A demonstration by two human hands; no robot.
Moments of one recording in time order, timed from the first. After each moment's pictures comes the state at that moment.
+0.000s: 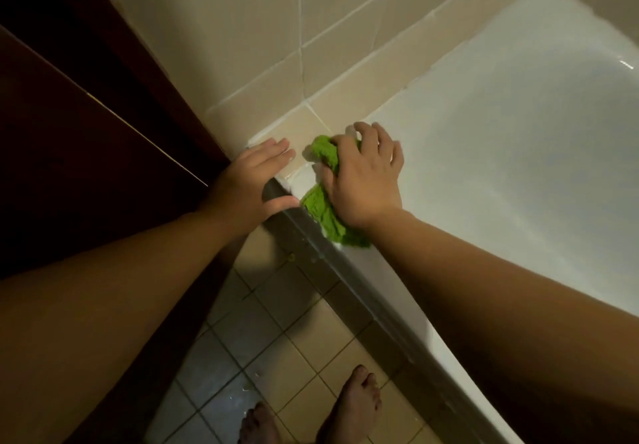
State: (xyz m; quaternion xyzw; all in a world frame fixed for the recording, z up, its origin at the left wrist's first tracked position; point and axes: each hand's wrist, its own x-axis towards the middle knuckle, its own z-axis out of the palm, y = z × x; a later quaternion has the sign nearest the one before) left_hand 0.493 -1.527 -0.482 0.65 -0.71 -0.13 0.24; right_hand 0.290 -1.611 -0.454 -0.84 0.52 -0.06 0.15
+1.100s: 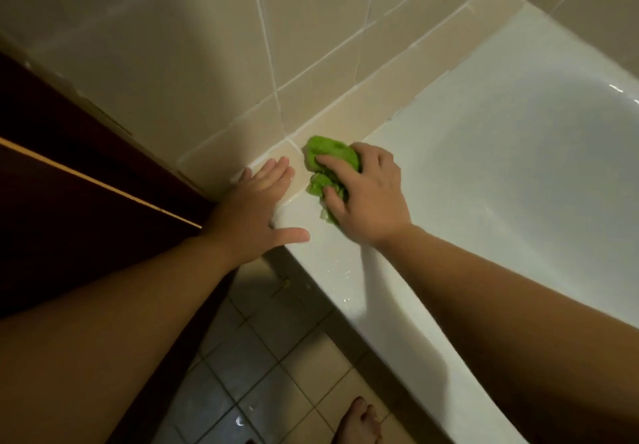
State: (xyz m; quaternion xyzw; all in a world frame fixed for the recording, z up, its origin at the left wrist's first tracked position) left_hand 0.464 -1.566 -0.452 0.70 -0.68 -0.21 0.05; right_hand 0.261 -1.660 -0.471 -0.88 0.43 -0.15 0.12
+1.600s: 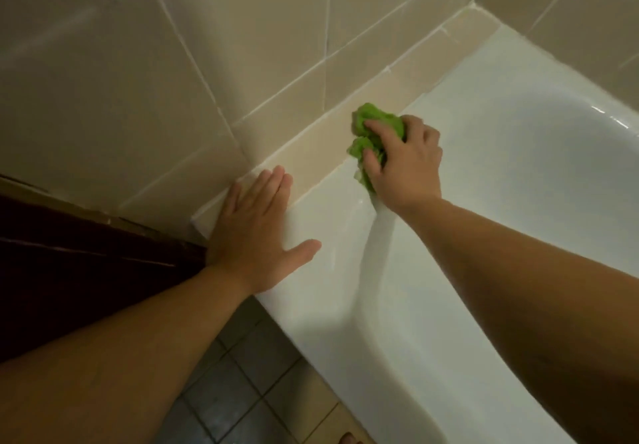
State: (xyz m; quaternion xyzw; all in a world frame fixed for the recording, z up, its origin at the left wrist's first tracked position) left_hand 0.414 -1.604 -0.468 0.74 -0.67 -0.10 0.02; right_hand 0.212 -1.778 -0.473 -0.81 0.55 -0.17 0.12
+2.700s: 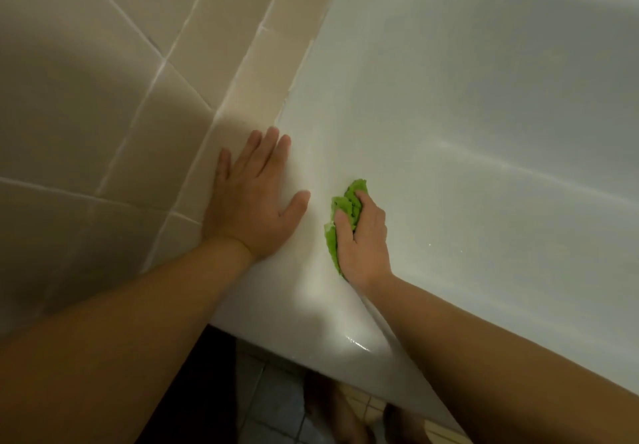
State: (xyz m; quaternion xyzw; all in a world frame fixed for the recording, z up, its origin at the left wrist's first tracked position) left_hand 0.369 -1.702 -0.469 0.61 -0.78 -0.11 0.01; right_hand 0.196 -1.629 -0.561 -0.42 0.73 -0.28 0.45
